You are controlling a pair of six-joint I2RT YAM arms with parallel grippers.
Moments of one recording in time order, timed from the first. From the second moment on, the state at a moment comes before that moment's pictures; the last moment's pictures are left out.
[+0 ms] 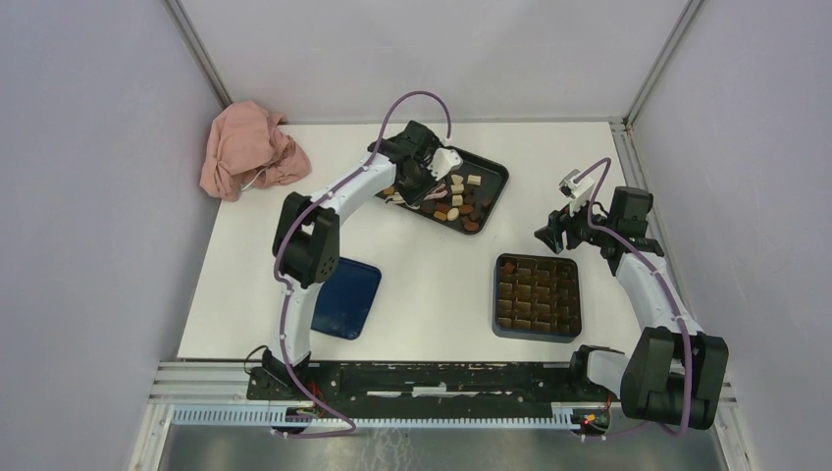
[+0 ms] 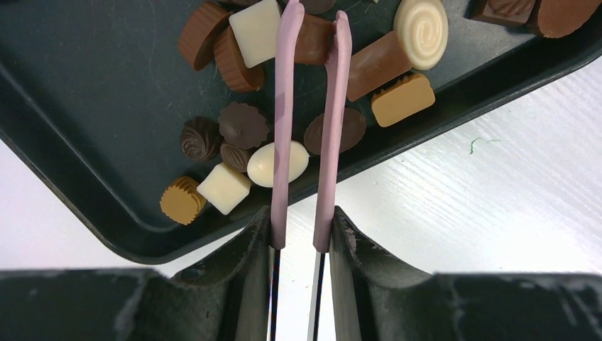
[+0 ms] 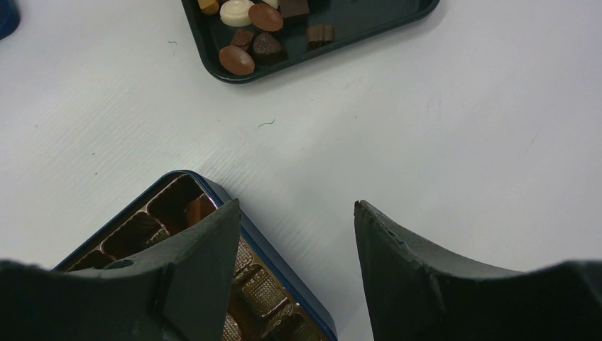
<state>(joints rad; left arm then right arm) -0.55 2.18 1.89 -0.79 0.08 0.50 -0.17 1.17 0.71 -0.23 -0.78 -0.49</state>
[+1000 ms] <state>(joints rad) -0.77 1.65 1.38 -0.56 0.47 -0.06 -0.17 1.17 0.71 -0.22 -0.74 -0.49</state>
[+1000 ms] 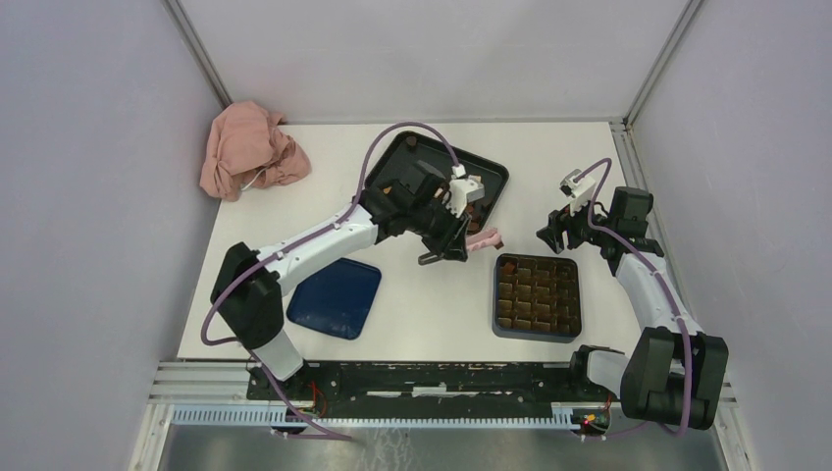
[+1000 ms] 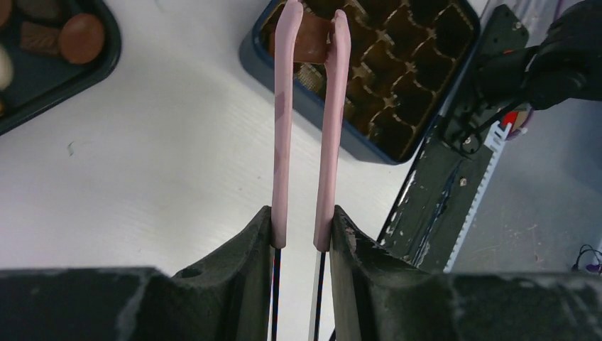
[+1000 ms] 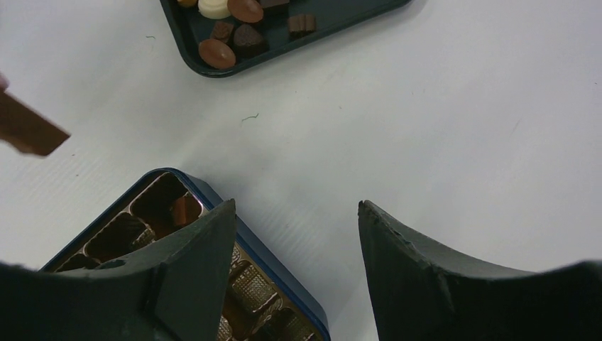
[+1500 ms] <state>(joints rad) -0.95 1.82 1.42 -0.45 0.36 -0.17 -0.17 1.16 0.69 -0.16 -0.55 -0.39</state>
